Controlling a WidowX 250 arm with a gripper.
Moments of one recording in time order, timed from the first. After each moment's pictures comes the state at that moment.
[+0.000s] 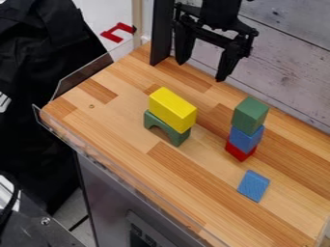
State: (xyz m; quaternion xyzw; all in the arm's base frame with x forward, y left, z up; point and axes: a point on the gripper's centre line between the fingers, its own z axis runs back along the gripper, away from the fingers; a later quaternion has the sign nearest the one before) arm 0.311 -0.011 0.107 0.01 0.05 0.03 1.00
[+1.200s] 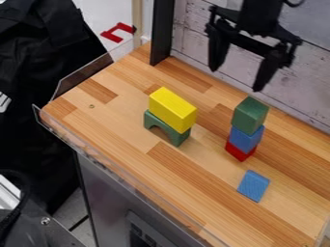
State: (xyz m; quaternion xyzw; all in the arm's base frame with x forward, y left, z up) arm 0.307 -0.064 0.120 0.01 0.03 0.00 1.00
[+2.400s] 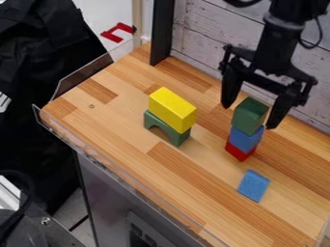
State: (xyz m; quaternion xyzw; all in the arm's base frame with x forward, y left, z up) arm 0.298 -0.084 0.083 -0.01 0.08 0.02 1.00
